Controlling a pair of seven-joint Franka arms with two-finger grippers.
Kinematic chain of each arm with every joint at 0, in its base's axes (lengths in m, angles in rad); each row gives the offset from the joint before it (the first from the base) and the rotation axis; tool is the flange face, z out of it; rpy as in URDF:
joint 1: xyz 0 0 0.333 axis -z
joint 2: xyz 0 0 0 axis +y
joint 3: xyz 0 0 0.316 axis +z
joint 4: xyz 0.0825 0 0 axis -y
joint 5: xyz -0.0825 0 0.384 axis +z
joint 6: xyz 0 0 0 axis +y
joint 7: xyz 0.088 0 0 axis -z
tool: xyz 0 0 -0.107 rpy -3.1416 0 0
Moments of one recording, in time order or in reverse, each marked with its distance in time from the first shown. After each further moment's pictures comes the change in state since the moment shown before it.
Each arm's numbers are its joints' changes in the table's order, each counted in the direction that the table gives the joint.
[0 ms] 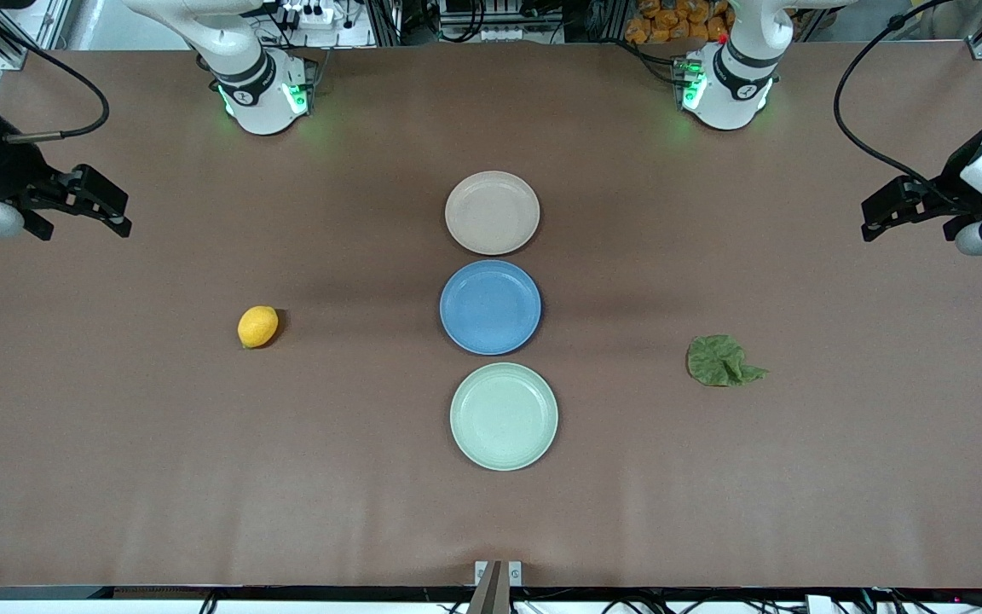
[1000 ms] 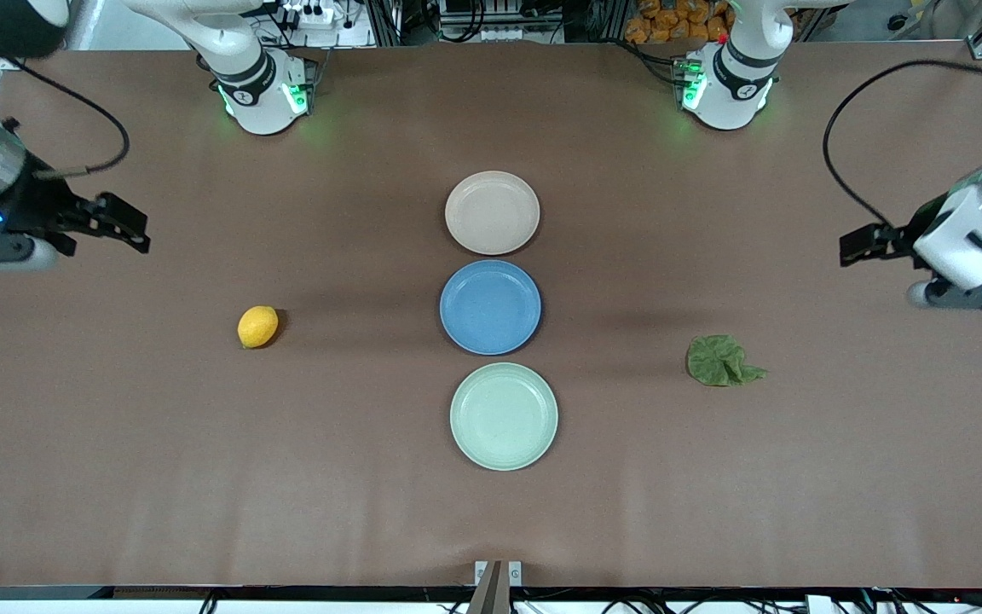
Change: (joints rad) left arm -0.035 0.153 0.004 -0.060 0.000 -0.023 0.067; right arm 0.000 0.105 -0.001 -0.016 0.003 -0.014 0.001
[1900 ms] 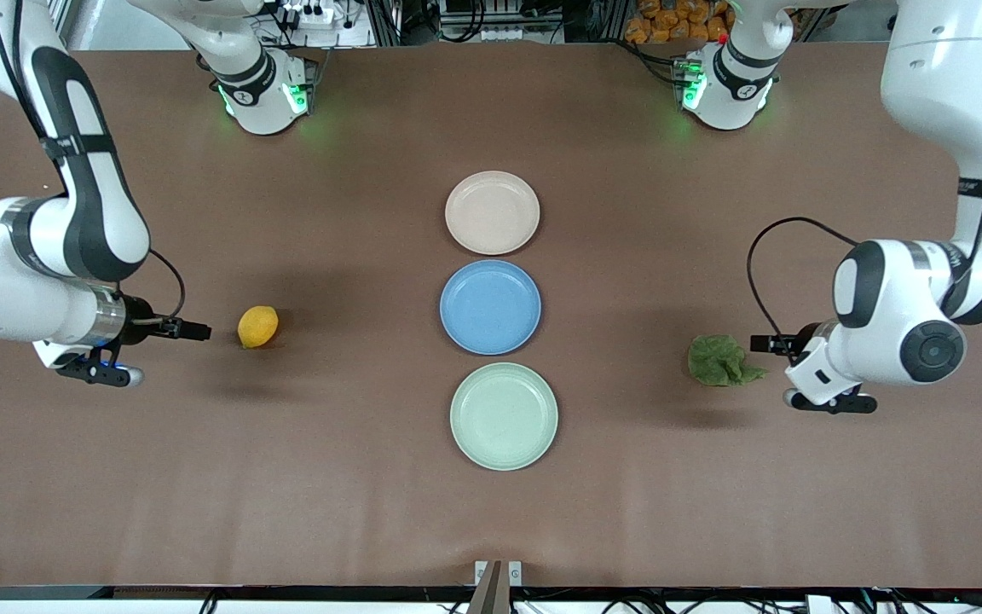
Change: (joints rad) left arm 0.005 0.393 -0.008 -0.050 0.000 -0.355 0.000; right arm 0.139 0.314 -0.016 -0.256 0.113 -0.400 0.011
